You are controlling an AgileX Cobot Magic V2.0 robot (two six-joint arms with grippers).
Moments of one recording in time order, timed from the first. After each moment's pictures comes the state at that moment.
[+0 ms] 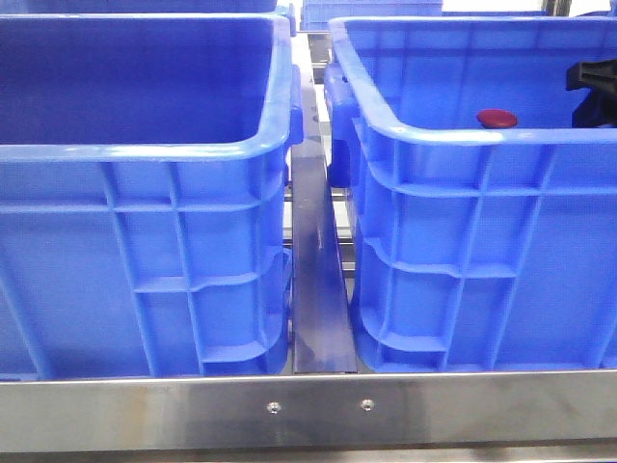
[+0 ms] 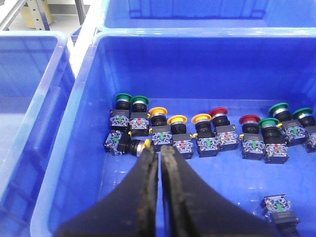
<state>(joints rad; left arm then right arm) -0.28 0.46 -0.80 0.41 0.82 -0.48 -0.16 1.80 -1.08 1.83 0.20 -1.75</state>
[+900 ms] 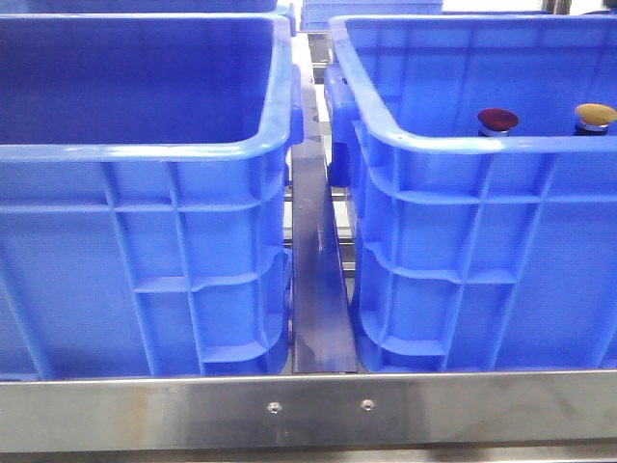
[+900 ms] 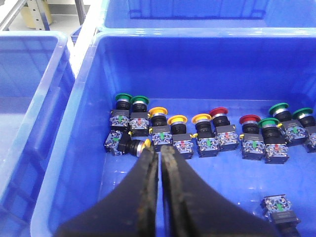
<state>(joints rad) -0.28 0.46 -0.80 0.41 0.82 -0.48 -0.14 1.31 -0.88 1.82 0.21 -1.75</state>
